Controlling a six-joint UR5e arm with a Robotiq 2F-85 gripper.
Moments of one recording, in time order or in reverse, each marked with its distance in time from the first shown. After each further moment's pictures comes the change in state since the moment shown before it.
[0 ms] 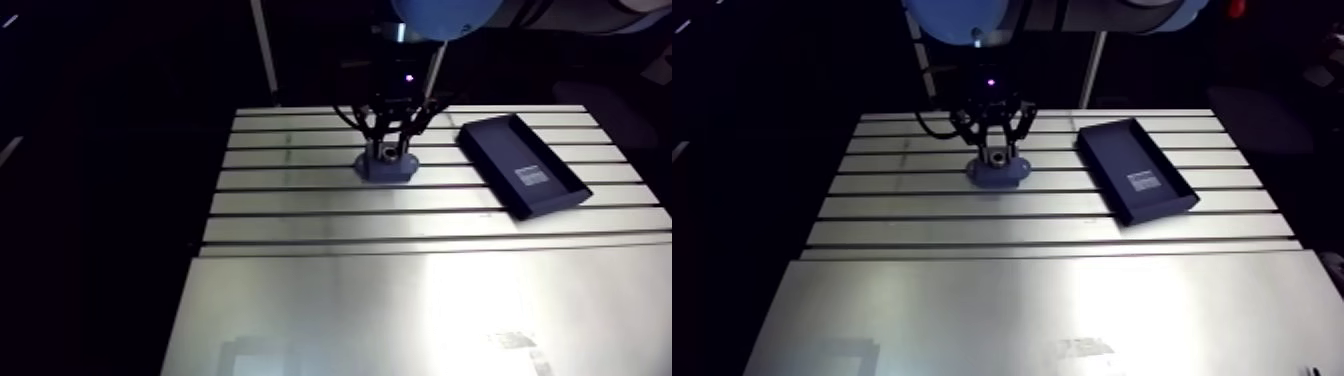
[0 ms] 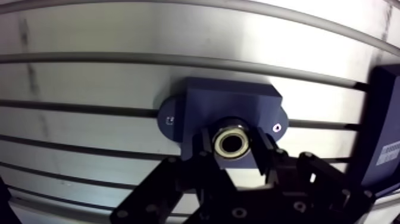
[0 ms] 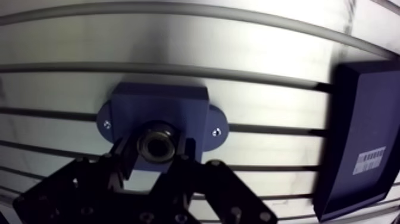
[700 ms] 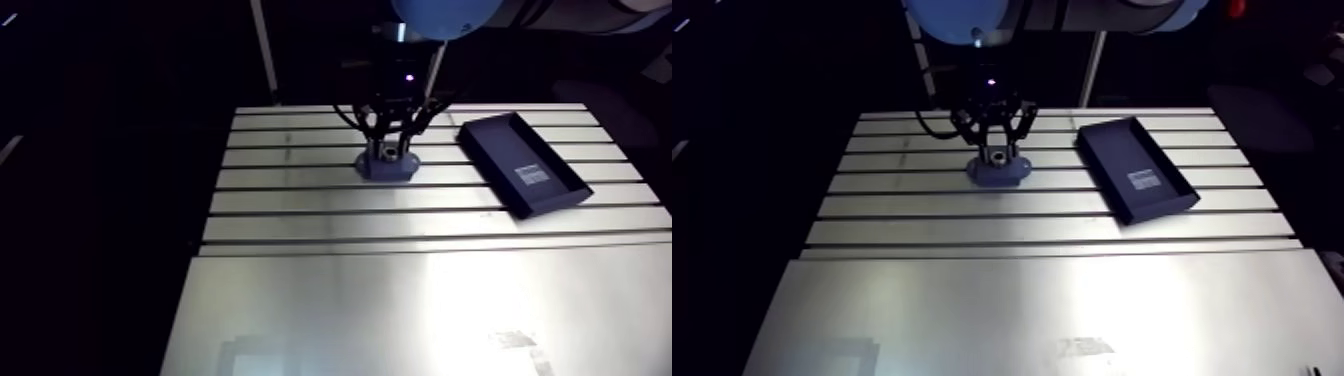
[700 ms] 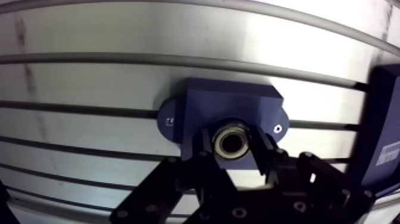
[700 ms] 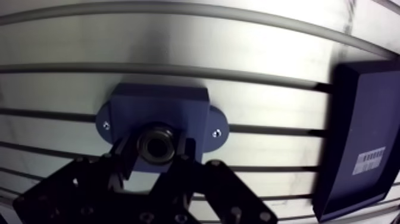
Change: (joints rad) arm 0.000 0.004 -0.001 0.000 -0.004 0.000
